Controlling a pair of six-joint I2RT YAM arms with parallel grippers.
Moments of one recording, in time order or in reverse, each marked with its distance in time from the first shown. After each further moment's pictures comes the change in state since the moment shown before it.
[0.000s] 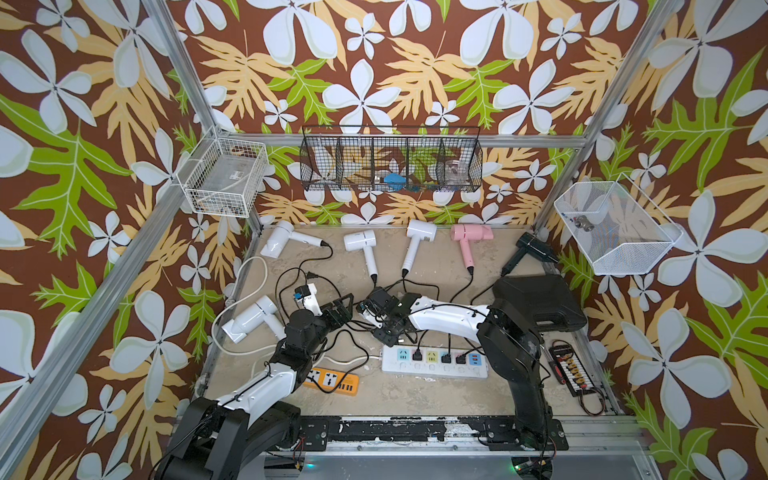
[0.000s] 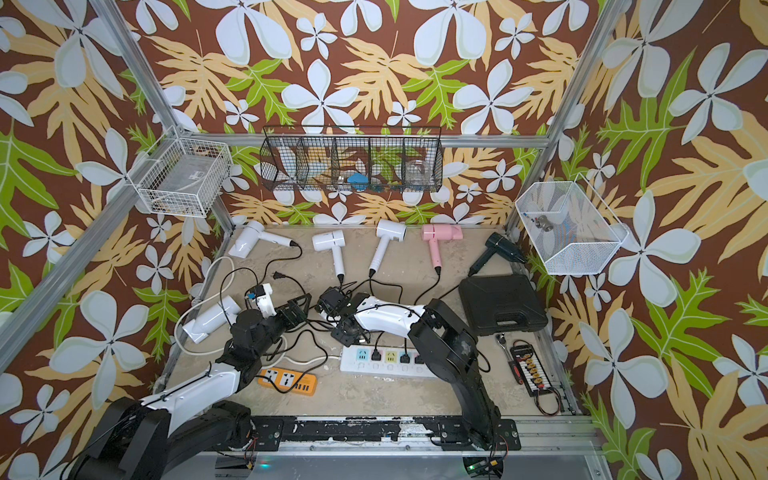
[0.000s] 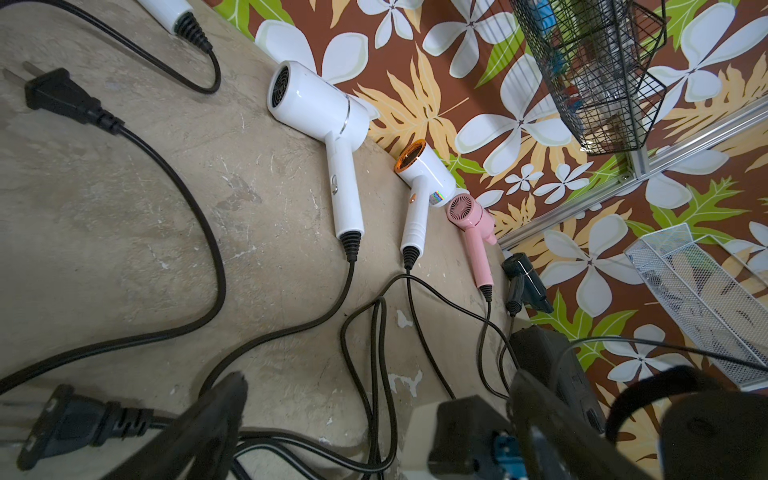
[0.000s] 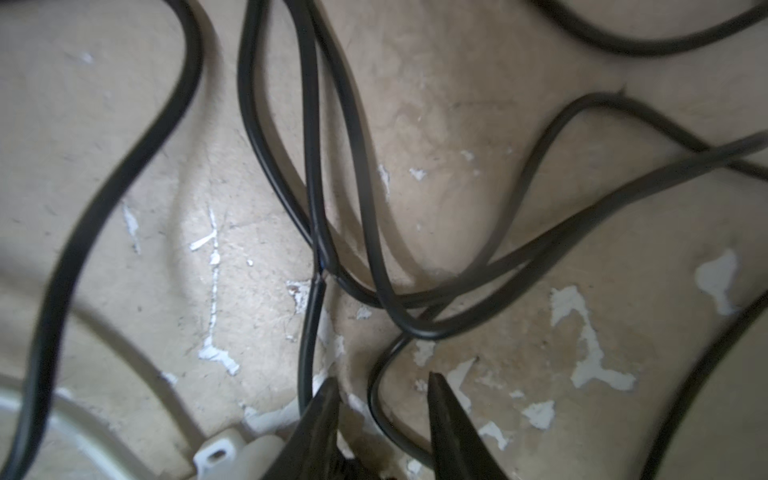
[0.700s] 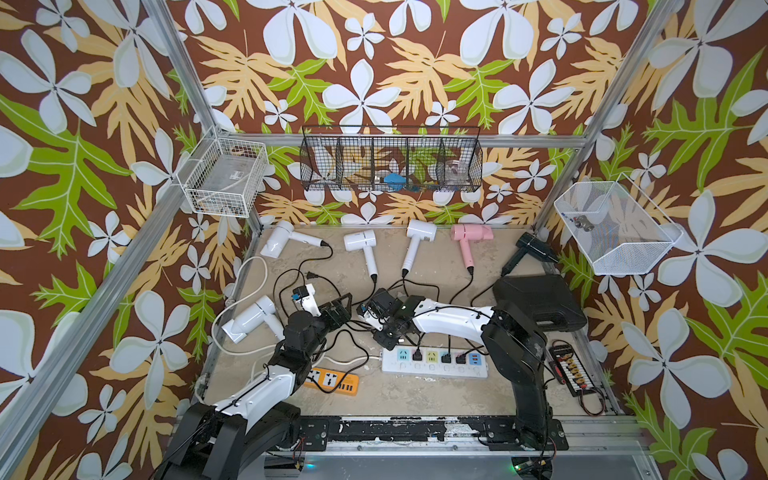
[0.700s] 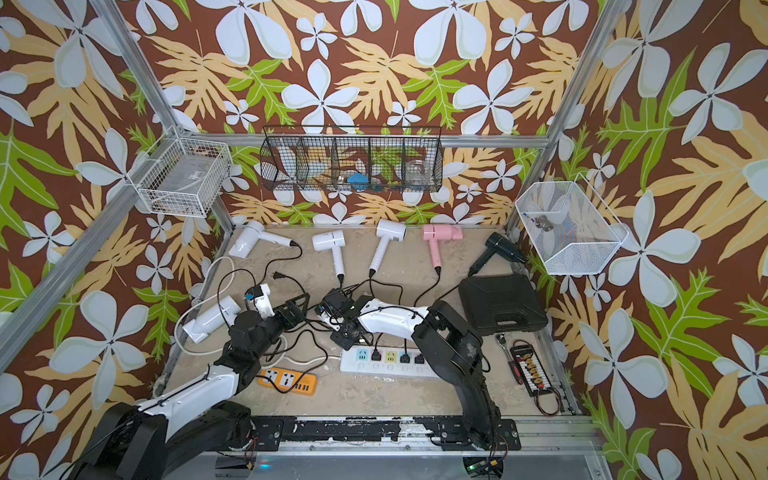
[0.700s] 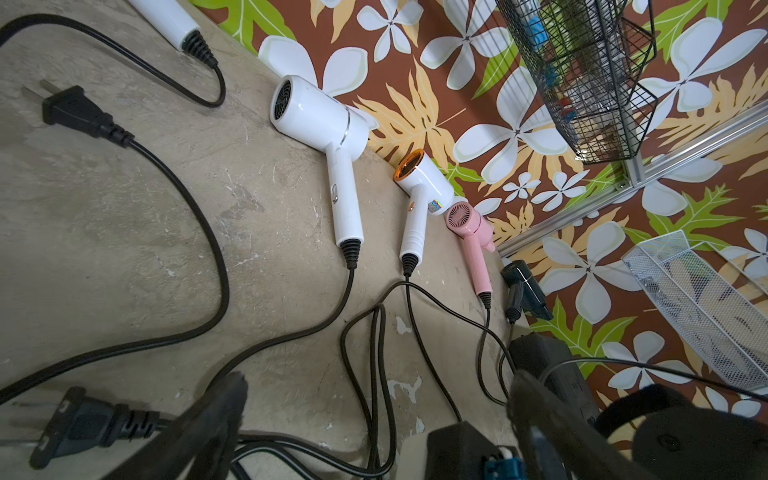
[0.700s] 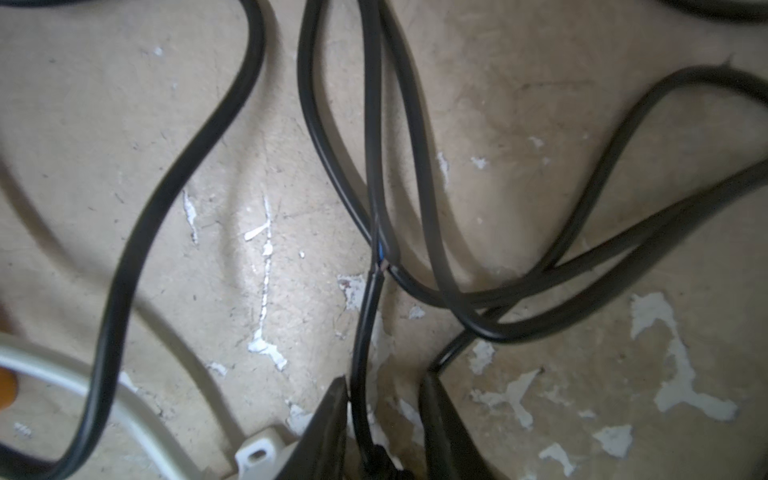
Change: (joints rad) left arm 0.000 -0.026 -0.009 0.000 -0.016 0.000; right arm 0.000 0.022 -0.060 0.063 -0.105 0.024
